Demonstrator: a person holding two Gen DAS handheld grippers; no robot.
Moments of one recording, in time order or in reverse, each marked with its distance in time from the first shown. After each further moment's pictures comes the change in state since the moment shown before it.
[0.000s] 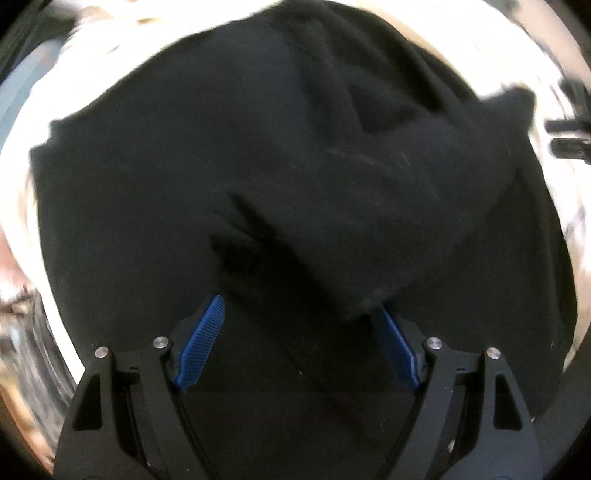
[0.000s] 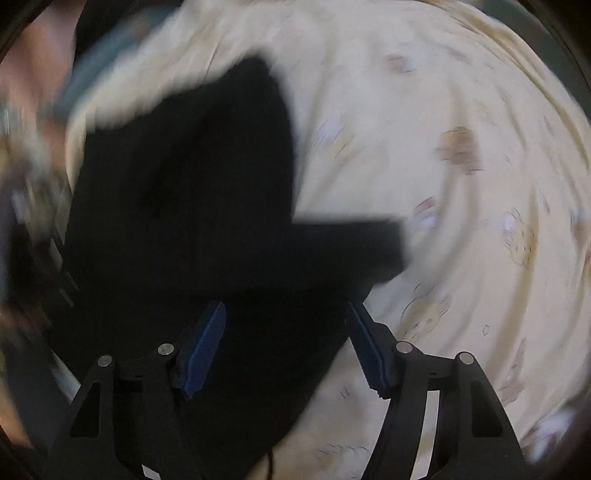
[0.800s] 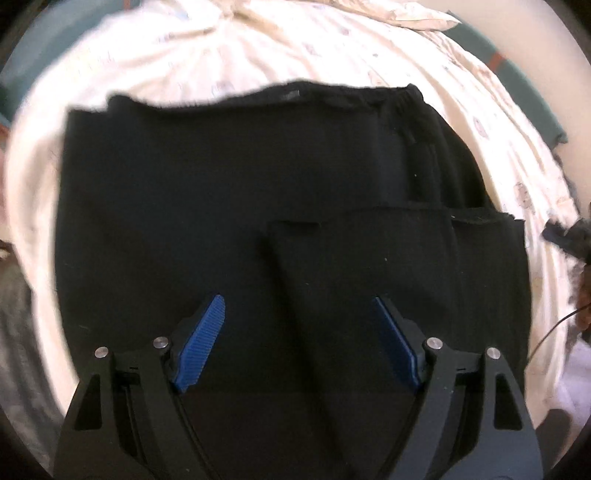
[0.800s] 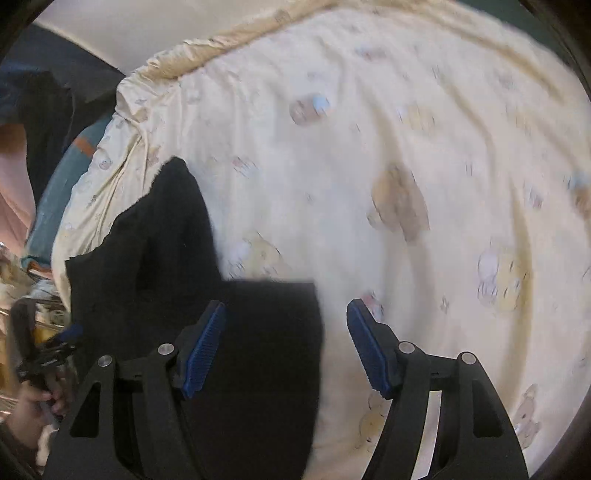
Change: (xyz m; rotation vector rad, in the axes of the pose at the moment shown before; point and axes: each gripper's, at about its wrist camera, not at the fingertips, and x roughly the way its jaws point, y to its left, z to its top) left arm -0.004 0.105 0.045 -0.426 -0.188 -0.162; right arm -0.002 -0.130 0.045 0.478 -0.245 0.201
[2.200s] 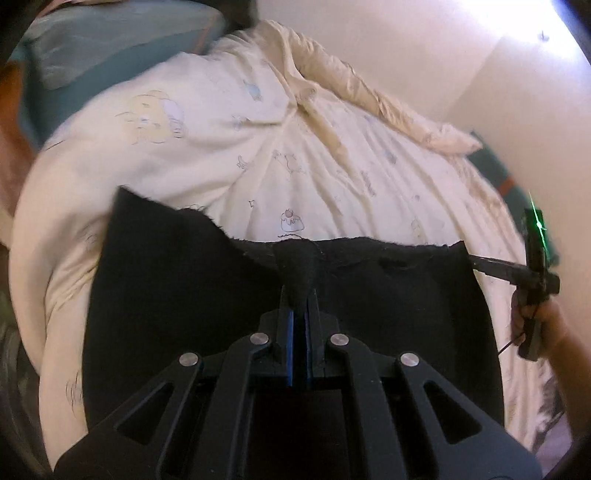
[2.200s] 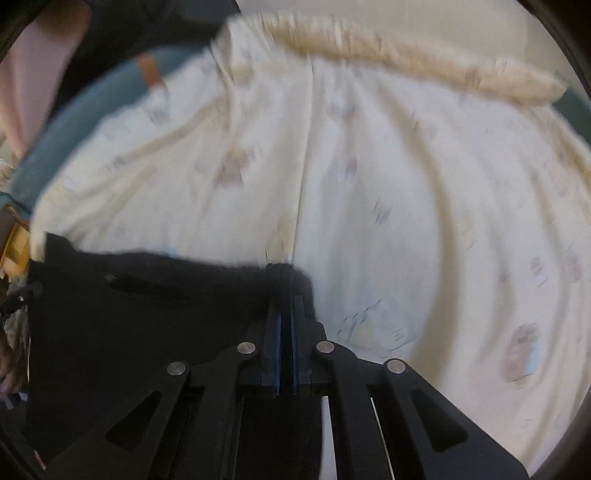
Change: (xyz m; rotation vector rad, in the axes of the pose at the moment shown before) left arm -0.007 0.083 0.079 -0.199 -0.364 -0.035; right arm 0.168 0.188 0.155 -0.532 0.022 -0.098
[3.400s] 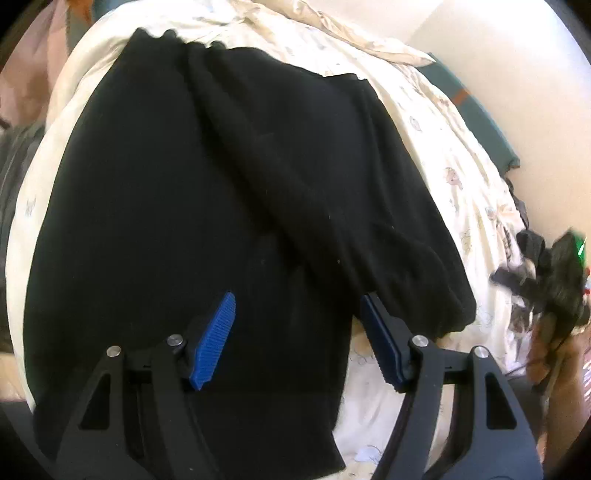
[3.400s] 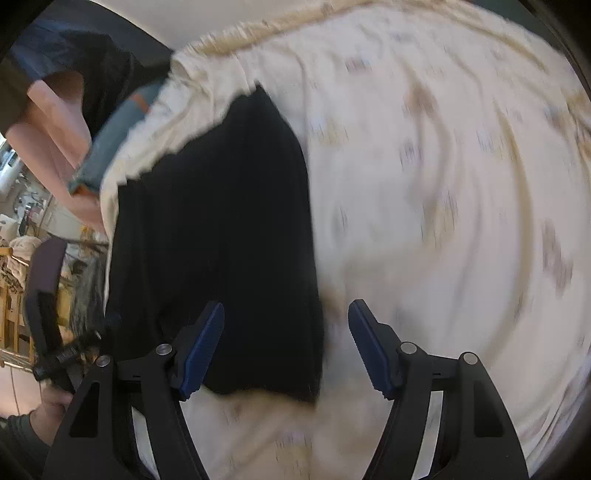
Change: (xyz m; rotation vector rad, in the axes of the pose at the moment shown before) left arm -0.133 -0.082 -0.228 0.030 0.237 -0.111; right arm -0.209 0.025 -0.358 0.431 -0.005 0.124
